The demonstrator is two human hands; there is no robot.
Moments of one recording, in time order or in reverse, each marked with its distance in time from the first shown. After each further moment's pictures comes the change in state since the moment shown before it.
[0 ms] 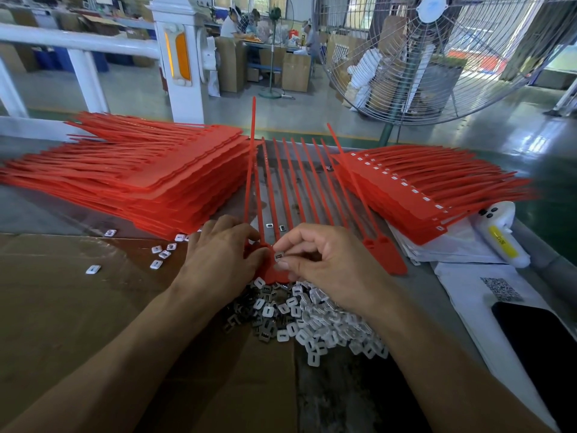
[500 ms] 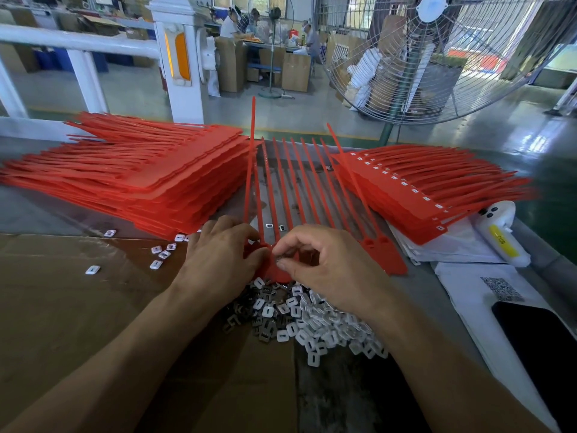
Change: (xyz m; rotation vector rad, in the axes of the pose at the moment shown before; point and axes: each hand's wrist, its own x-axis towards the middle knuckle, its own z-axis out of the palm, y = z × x) left_hand 0.001 0.000 0.000 -0.006 0.003 0.004; right_hand 0.000 -0.002 0.001 -0.193 0.054 -0.094
